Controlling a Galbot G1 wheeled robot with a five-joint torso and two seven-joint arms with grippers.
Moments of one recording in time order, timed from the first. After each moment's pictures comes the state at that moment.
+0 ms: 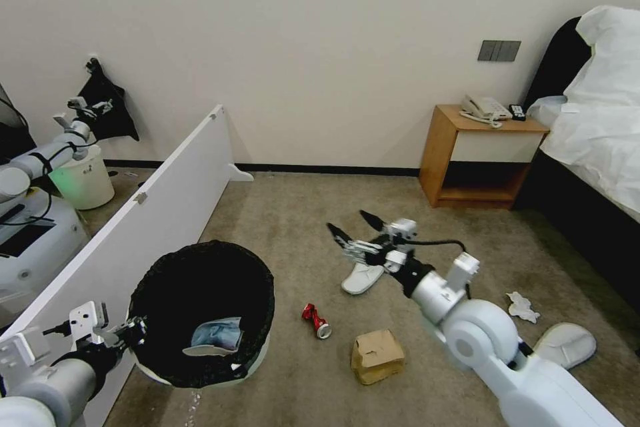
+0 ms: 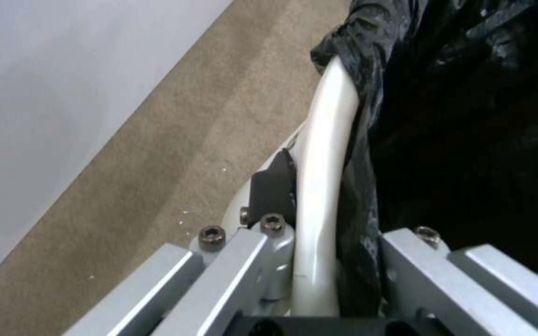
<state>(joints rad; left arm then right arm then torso) 1.59 -1.12 -0.96 -2.39 -1.33 0.73 -0.62 -1.04 0.94 0.17 1.96 0.81 -0.09 -0.06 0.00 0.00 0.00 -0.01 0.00</state>
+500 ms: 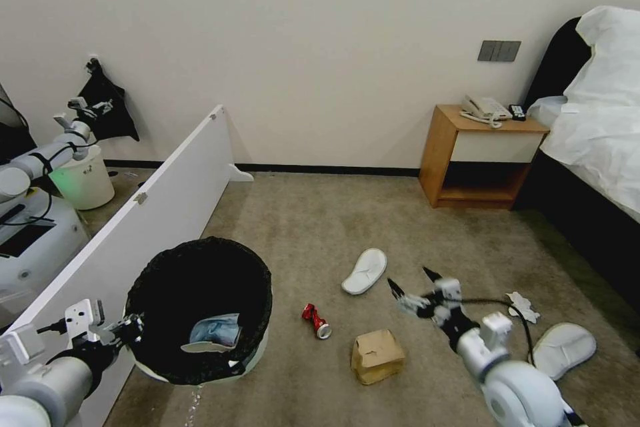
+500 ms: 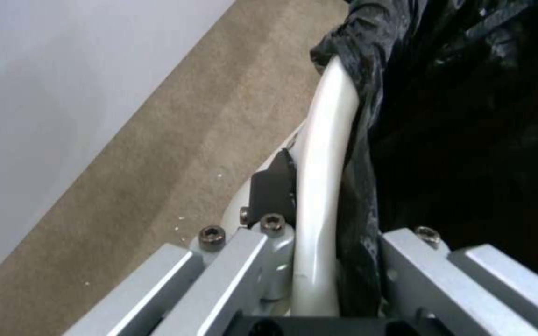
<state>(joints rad) 1.58 -1.12 -0.96 -2.40 -1.34 0.74 -0.62 -1.36 0.95 0.38 1.87 0.47 -0.07 -0.06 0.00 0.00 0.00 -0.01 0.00</state>
